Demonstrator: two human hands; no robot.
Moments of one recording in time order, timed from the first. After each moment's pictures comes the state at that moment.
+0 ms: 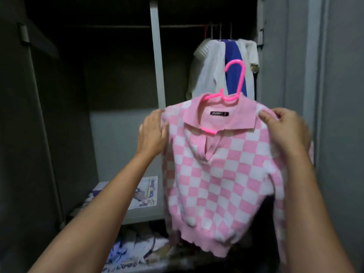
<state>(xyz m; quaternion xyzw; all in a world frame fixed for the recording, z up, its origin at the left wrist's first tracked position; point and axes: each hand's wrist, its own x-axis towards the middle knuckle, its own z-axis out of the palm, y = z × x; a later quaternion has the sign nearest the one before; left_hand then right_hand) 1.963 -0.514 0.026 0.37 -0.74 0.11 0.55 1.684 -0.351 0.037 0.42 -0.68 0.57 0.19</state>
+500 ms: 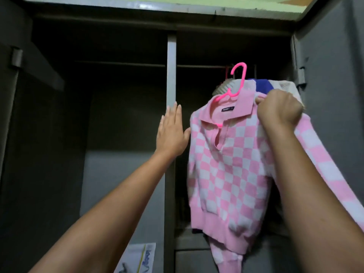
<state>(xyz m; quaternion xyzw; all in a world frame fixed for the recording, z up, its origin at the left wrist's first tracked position) 1.901 -0.677 0.150 0.39 -0.71 0.24 0.53 1.687 -0.553 0.212 0.37 -0.67 0.52 0.38</state>
